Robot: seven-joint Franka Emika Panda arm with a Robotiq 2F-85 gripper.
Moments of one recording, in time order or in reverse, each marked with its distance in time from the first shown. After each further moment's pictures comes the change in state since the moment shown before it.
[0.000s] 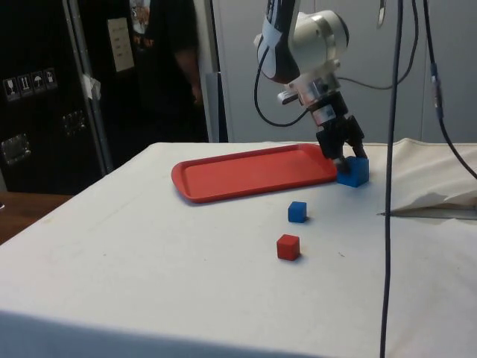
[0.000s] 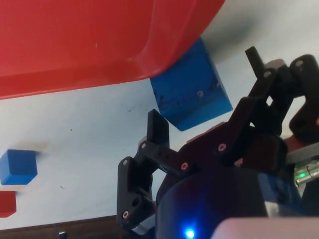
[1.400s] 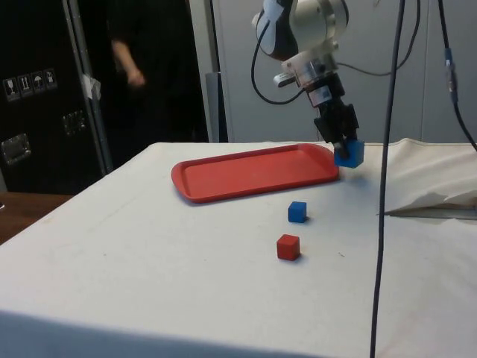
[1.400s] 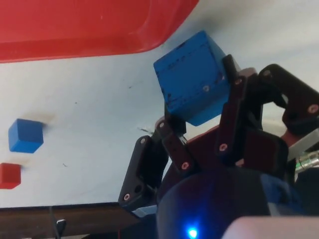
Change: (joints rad) arm 0.058 -0.078 -0.099 0.012 -0.057 -0.051 0.030
